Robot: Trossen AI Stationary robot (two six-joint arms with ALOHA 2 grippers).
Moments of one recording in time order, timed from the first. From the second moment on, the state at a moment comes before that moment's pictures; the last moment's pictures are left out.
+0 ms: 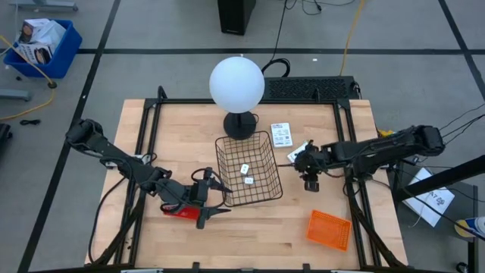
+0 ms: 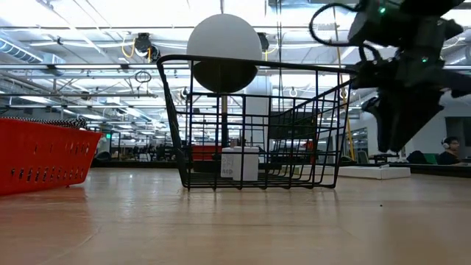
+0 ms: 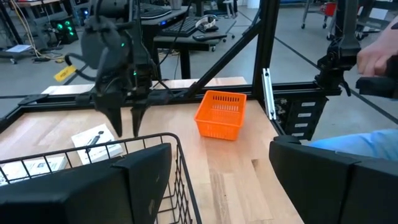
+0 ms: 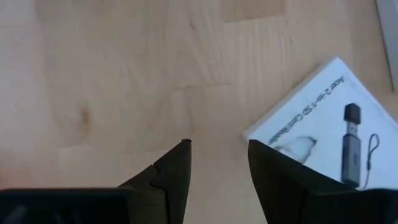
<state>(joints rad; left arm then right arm) -0.52 1.34 0.87 0.24 -0.40 -0.11 0.04 1.16 0.59 -0.64 0.03 0.16</state>
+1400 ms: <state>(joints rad) -0.52 1.42 0.87 0.29 -0.39 -0.11 -0.14 1.24 0.52 -0.56 0.00 0.02</state>
